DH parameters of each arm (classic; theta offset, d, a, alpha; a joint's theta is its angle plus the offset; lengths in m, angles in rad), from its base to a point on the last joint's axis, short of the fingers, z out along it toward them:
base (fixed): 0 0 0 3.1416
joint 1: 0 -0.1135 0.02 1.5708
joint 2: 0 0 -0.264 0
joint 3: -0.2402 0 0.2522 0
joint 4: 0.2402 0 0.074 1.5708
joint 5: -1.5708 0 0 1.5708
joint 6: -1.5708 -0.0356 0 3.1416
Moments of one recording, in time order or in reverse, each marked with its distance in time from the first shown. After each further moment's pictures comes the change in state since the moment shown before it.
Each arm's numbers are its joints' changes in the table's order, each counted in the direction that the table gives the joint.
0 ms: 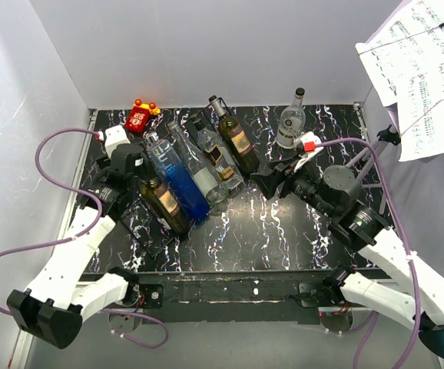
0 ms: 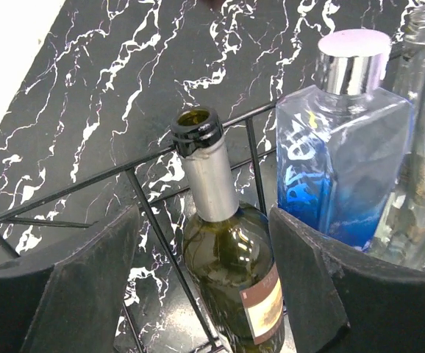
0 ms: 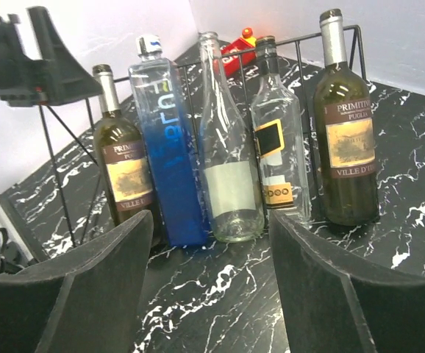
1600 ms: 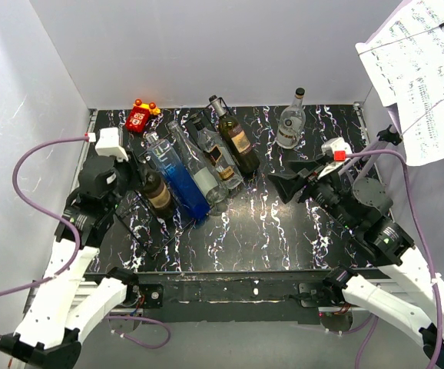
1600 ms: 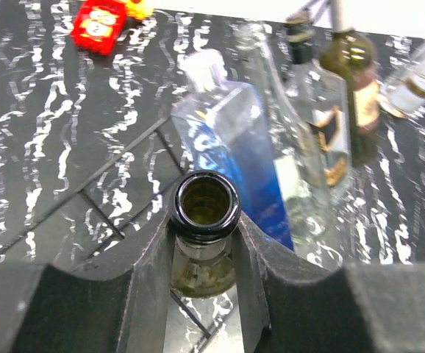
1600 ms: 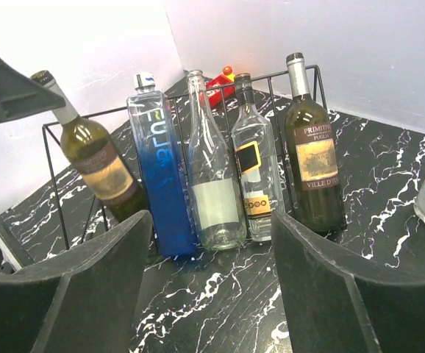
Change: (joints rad) left arm -0.076 -0.173 -0.002 -0.077 -0.370 -0.227; right arm -0.018 -0.172 -0.025 0.106 -0.069 0.015
